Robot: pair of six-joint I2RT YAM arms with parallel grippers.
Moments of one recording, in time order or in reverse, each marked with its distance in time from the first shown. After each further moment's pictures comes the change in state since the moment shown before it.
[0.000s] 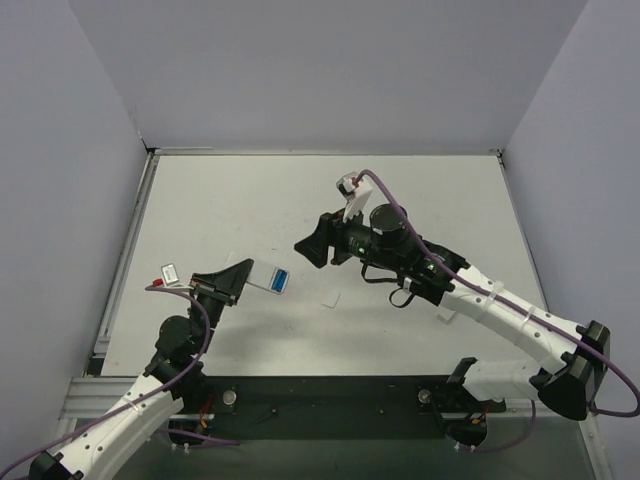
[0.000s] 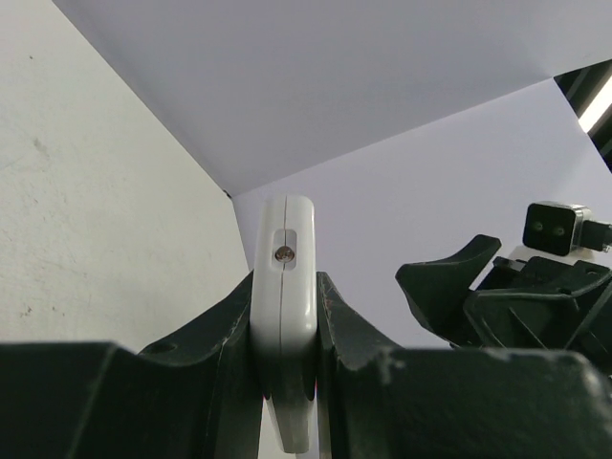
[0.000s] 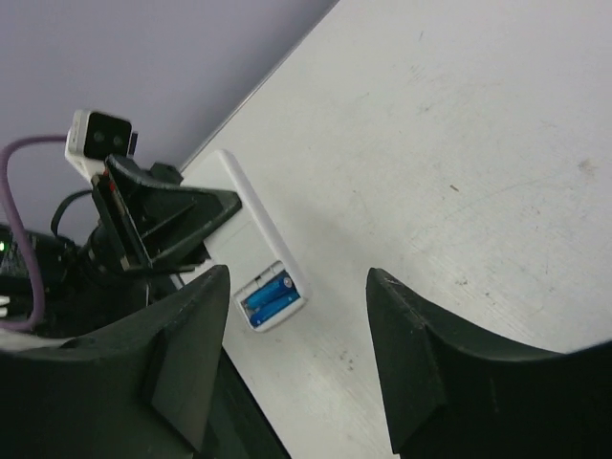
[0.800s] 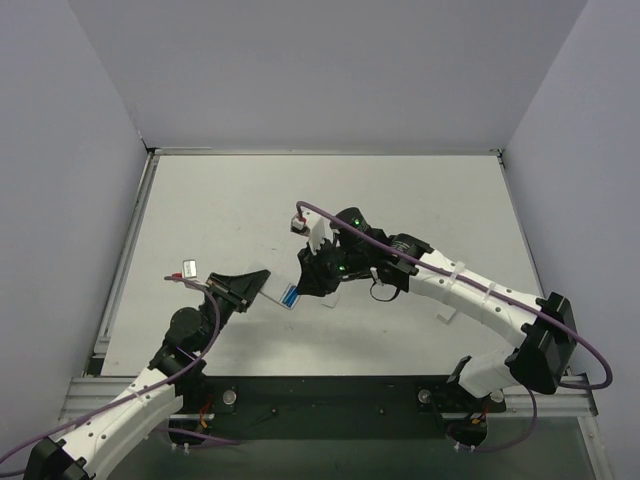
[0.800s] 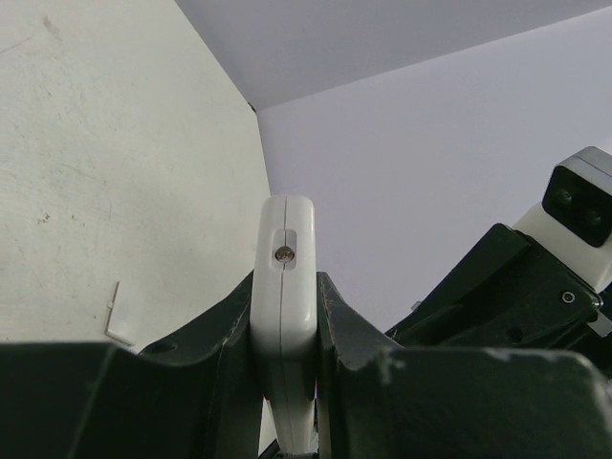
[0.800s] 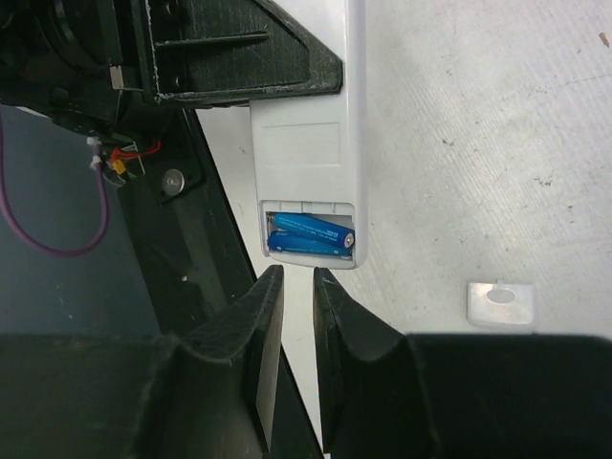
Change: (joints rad) left arm 0.000 0.116 0.000 -0.035 0.175 -0.074; right arm -0.029 0.159 0.079 -0.334 -0.403 -0.297
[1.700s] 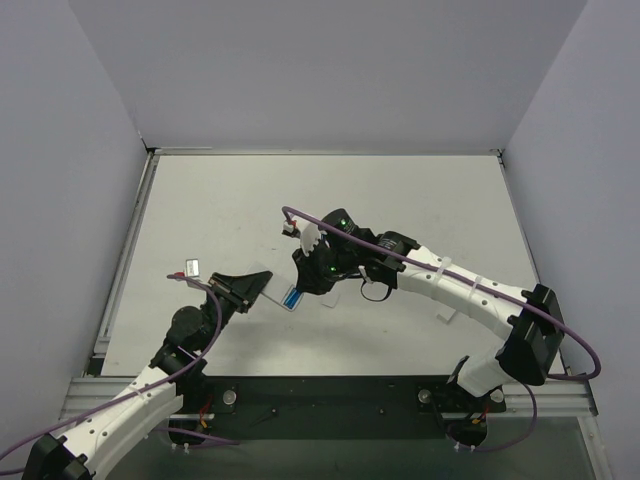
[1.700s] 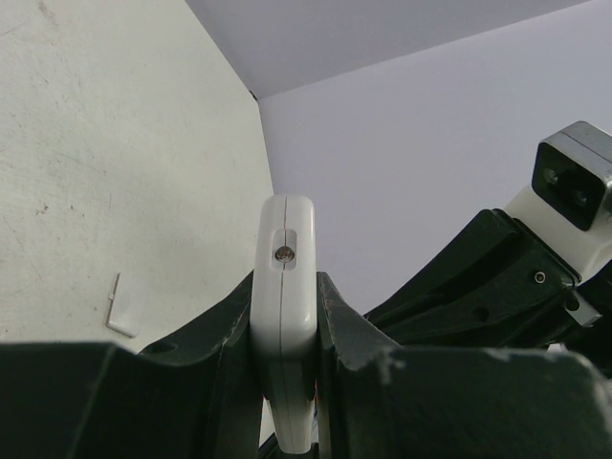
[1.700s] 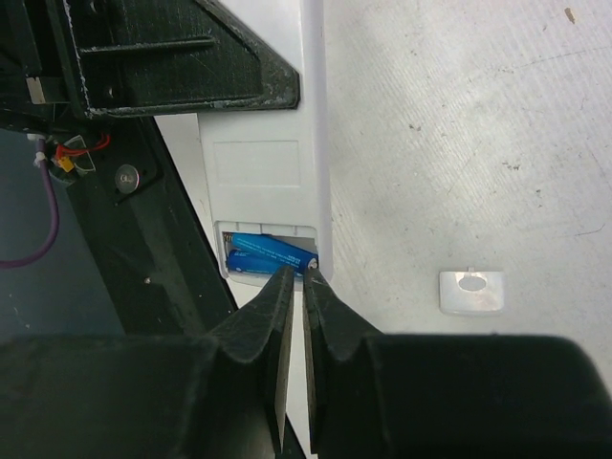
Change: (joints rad) left arm 0.000 0.032 0.000 0.013 0.027 0.000; right arm 0.034 0.084 0.061 -0.065 0.114 -0.043
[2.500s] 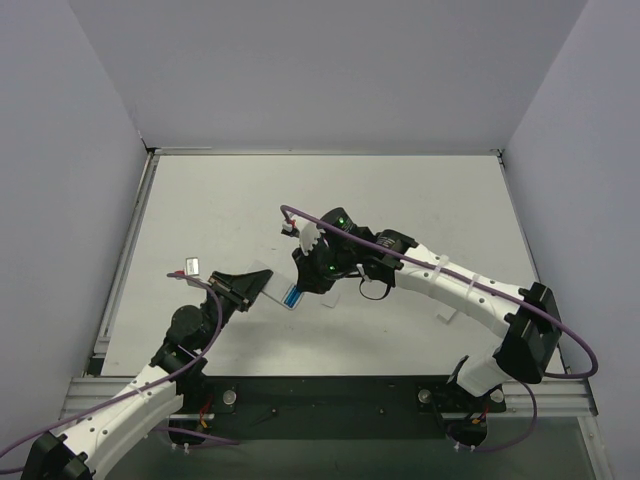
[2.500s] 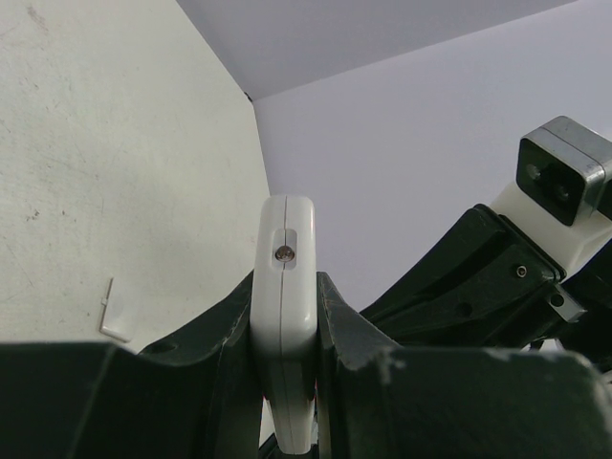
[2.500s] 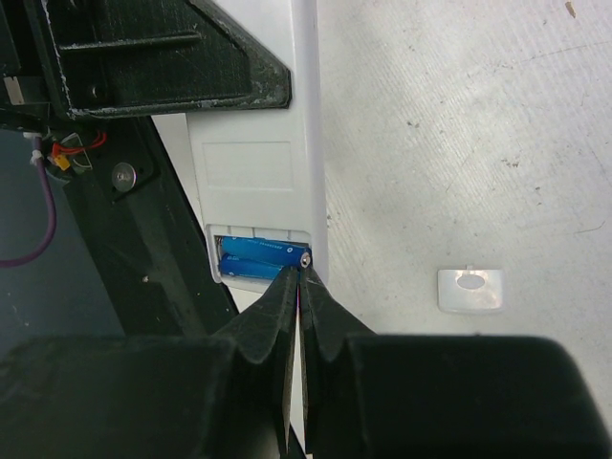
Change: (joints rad) left arm 0.000 0.022 0.010 0.025 0.005 0.005; right arm 0.000 0.017 0.013 -0.014 -0.003 -0.001
